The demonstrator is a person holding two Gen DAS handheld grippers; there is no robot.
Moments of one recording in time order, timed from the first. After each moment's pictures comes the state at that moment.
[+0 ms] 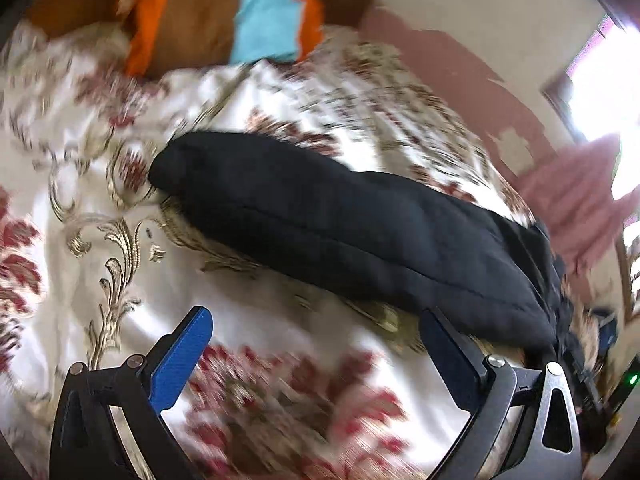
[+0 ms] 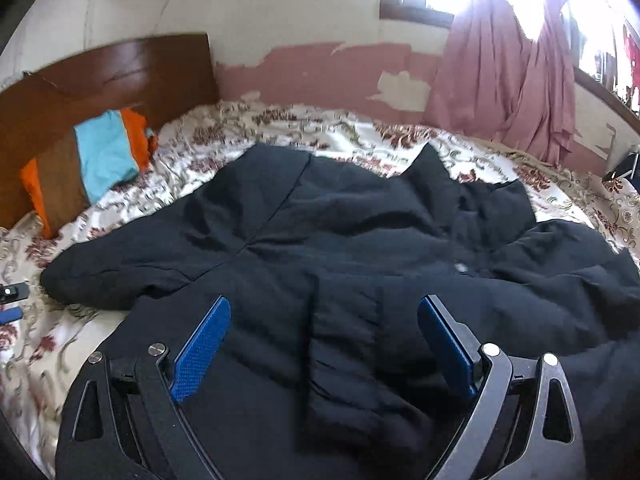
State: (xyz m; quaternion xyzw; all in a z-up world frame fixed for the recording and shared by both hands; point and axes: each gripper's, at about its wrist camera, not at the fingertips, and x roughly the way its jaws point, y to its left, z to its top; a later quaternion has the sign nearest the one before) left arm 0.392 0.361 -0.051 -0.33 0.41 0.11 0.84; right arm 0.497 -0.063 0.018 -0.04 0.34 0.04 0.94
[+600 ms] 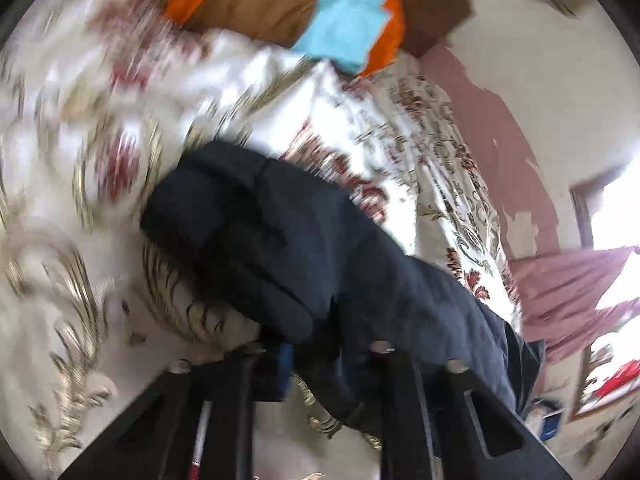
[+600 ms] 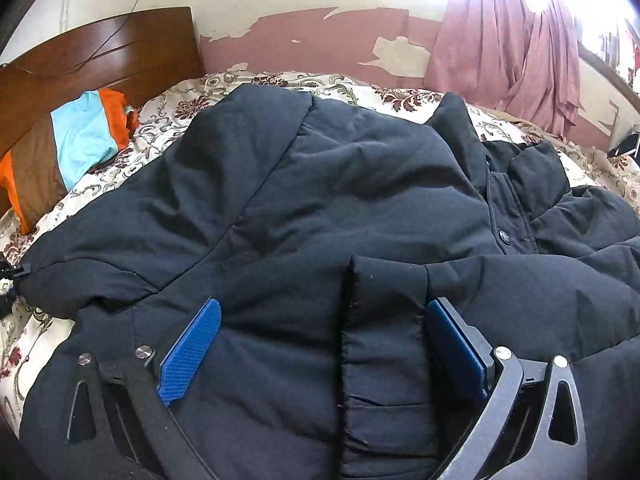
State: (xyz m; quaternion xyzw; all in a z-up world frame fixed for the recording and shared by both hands) left arm 0.447 0.410 -0.073 -0.43 0.35 0.13 0.82; right arm 0.518 -0.059 -0.022 -0.02 0.37 0.04 0.93
